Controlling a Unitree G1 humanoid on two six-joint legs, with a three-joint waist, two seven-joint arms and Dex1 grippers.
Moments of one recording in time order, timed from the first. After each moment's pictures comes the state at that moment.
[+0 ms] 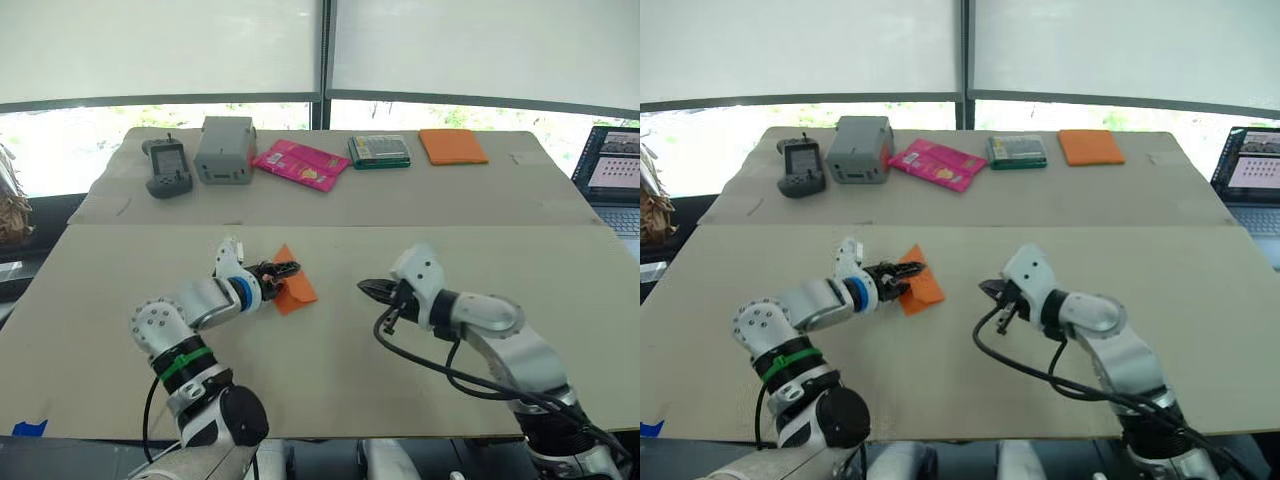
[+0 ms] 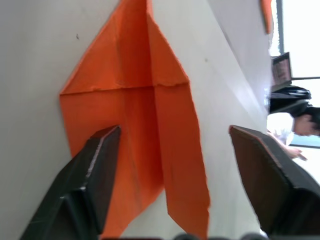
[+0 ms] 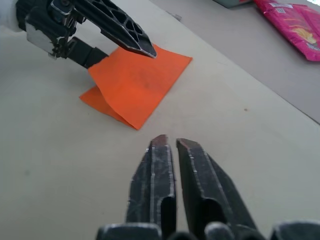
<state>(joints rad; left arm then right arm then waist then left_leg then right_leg) -0.65 0.01 0.86 0.00 -1.08 1.61 0.40 -0.30 -0.45 0.19 -0.43 0.19 0.64 0.68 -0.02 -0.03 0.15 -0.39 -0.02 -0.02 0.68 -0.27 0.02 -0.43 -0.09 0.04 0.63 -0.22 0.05</state>
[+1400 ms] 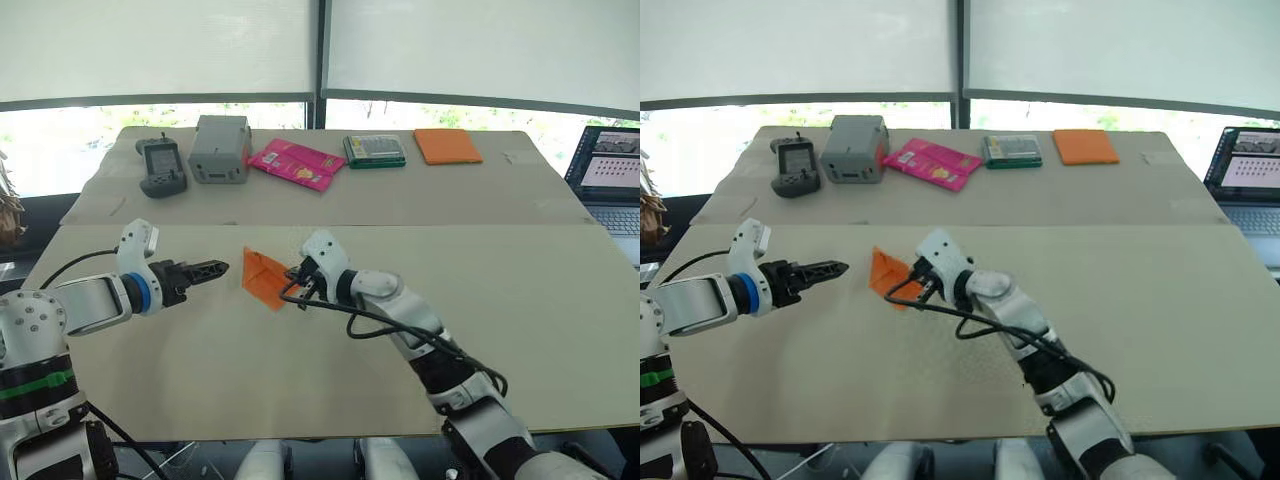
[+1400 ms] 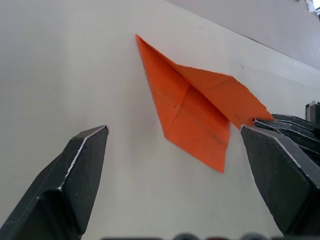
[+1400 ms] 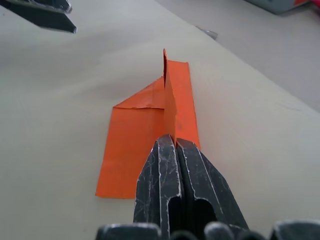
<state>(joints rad) -0.46 0.69 0.49 -0.04 -1.14 1.43 -0.11 -0.68 -0.19 0.39 0.13 0.08 0.47 0.62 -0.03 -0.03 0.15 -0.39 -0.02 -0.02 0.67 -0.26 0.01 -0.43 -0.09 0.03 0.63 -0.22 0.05</state>
